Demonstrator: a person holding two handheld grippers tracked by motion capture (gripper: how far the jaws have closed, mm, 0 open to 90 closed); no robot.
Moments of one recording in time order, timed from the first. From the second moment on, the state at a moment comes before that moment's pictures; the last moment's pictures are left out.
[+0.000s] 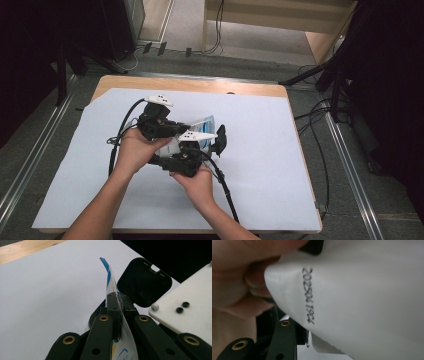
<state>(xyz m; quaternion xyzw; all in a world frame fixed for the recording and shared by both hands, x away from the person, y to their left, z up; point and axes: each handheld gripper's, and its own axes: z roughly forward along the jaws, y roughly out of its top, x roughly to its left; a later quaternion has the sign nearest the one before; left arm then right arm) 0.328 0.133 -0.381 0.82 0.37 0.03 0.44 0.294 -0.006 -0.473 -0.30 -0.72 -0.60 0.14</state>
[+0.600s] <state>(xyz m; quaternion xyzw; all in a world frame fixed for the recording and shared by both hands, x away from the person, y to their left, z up) 0.329 0.135 -0.382 0.81 0.37 0.03 0.45 0.294 -0.004 -0.470 -0.30 -0.74 -0.59 0.12</state>
